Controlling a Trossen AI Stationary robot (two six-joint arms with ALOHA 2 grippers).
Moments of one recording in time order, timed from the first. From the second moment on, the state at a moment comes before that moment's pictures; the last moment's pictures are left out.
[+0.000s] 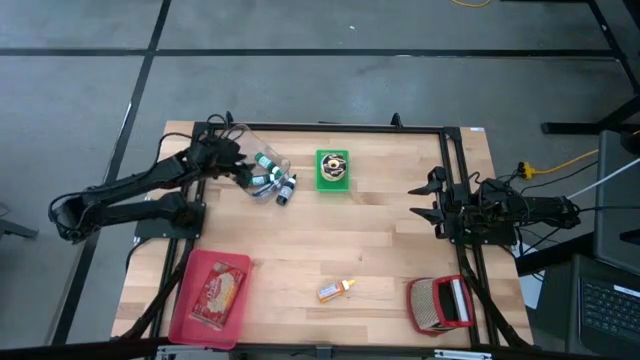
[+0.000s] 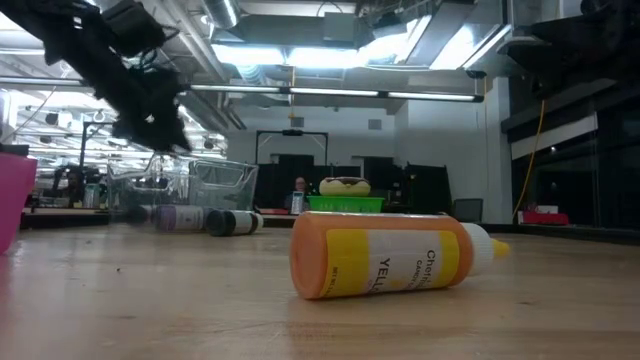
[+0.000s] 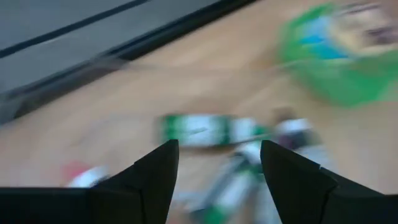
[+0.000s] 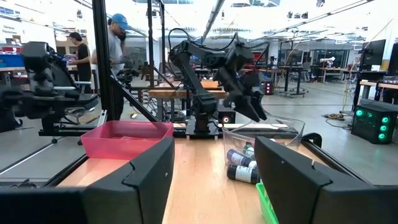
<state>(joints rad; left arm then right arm) 0.63 0.75 0.45 -0.39 -0.11 -0.25 0.07 0.00 0.11 0.03 0.02 0.00</state>
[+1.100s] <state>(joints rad) -0.36 1.56 0.97 -0.07 -0.22 -0.47 0.07 0.00 0.11 0.03 0.02 0.02</state>
